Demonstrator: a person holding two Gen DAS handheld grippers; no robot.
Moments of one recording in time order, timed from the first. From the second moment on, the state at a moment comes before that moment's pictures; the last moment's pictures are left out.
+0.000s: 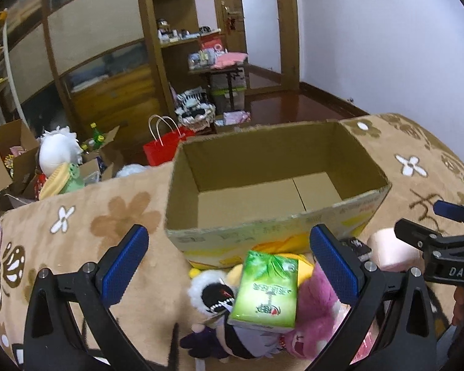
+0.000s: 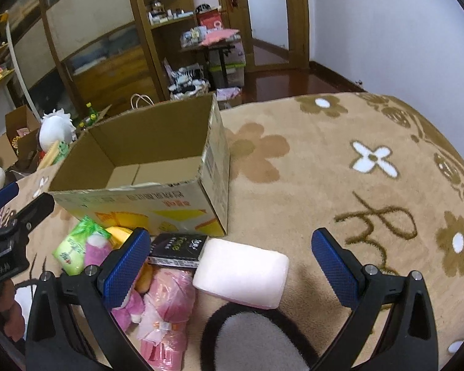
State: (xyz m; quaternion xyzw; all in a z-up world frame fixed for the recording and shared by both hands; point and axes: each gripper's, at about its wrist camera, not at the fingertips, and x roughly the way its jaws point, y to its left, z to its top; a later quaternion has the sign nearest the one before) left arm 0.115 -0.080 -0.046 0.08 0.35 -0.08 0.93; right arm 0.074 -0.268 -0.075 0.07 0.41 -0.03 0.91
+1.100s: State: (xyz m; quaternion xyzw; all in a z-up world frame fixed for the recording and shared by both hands) left arm 0.127 -0.084 -0.097 0.09 0.44 -0.12 0.89; right arm 0.085 -0.268 -0.127 0.07 0.49 -0.04 0.87
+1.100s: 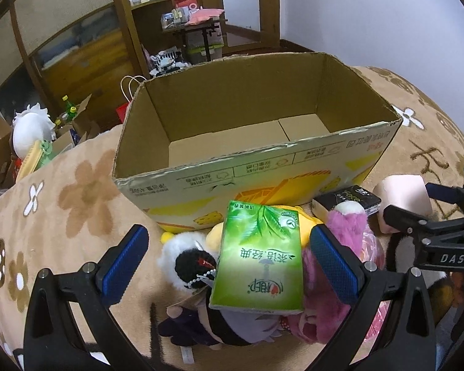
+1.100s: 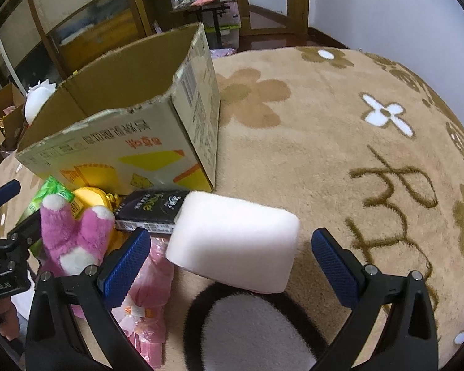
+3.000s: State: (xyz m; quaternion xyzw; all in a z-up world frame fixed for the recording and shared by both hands) left arm 0.090 -0.038 -0.066 0.06 0.39 -0.11 0.91; right arm 0.083 -0.252 -0.091 0.05 0.44 0.01 0.90
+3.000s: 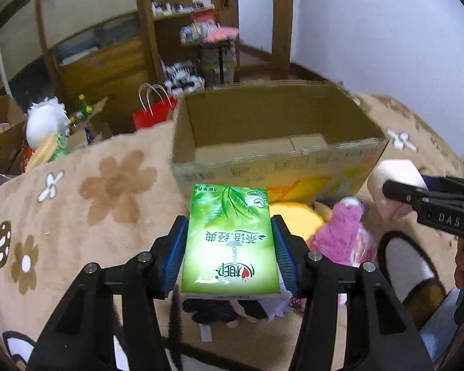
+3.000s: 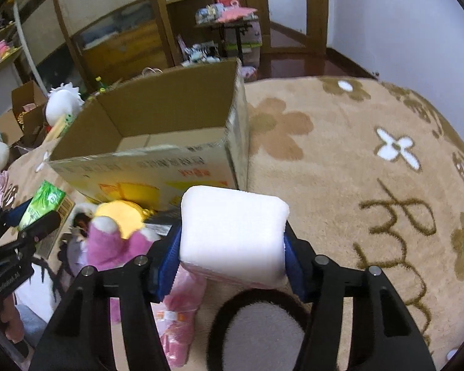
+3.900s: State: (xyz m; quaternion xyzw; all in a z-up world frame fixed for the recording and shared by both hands) left arm 0.129 -0.048 0.010 0.09 0.24 -0.07 0.96; right arm 0.101 -0.212 -0.004 0.01 0.30 0.06 0.95
